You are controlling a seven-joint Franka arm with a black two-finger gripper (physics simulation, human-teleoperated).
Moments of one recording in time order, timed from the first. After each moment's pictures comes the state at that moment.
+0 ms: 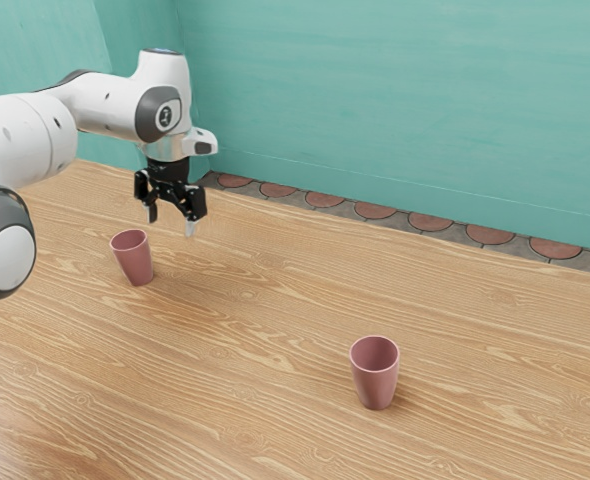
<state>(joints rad) 0.03 0.57 0.17 -1.30 0.04 1.71 0.15</state>
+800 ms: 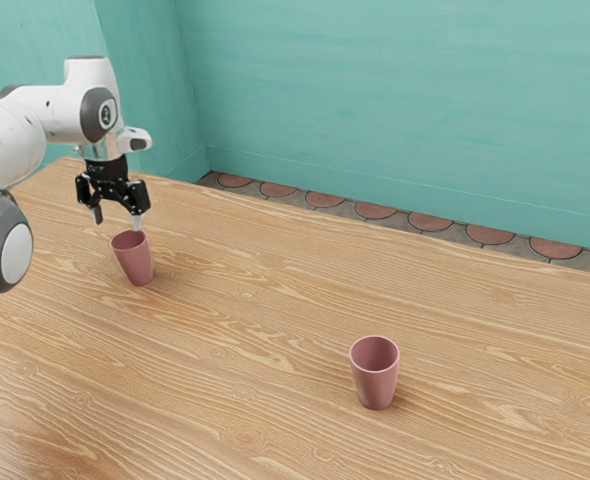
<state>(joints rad) 0.11 0.65 0.36 -1.25 -0.16 1.73 0.27</state>
